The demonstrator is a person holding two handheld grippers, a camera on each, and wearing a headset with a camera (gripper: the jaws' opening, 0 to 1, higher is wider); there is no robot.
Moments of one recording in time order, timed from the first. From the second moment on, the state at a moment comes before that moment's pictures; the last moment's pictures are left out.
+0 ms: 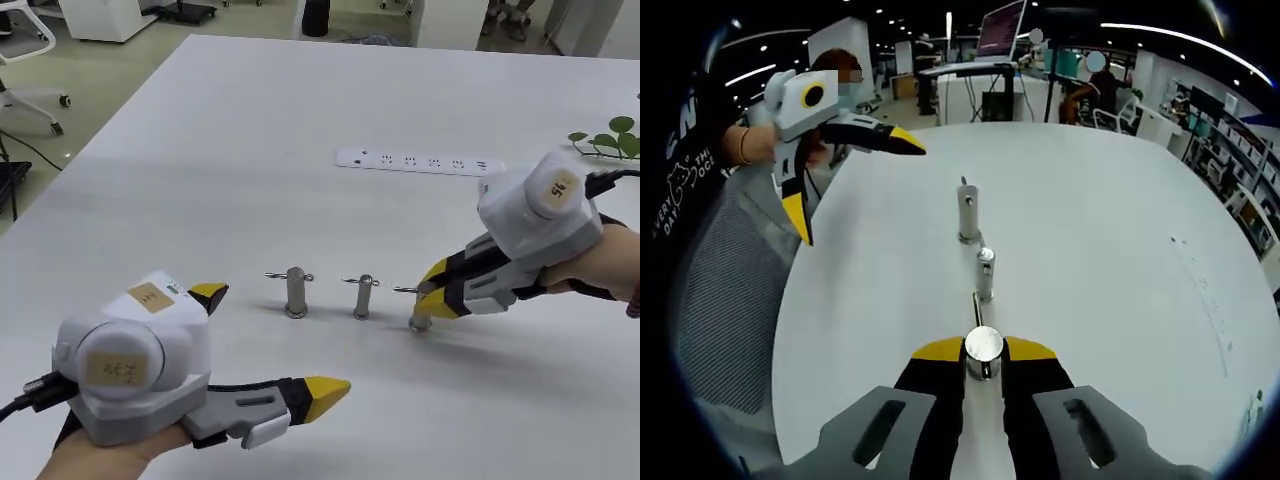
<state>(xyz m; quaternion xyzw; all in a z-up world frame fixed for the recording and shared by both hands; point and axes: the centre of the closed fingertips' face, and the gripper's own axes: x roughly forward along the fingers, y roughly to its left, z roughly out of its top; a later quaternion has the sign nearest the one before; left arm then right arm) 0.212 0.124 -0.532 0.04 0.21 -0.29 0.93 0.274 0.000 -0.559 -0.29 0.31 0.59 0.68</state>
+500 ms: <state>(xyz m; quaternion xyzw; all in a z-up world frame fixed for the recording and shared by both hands) 0.211 0.123 -0.534 0.04 0.21 -0.29 0.93 0.286 -0.015 -0.564 -0.30 0.32 0.59 0.68</state>
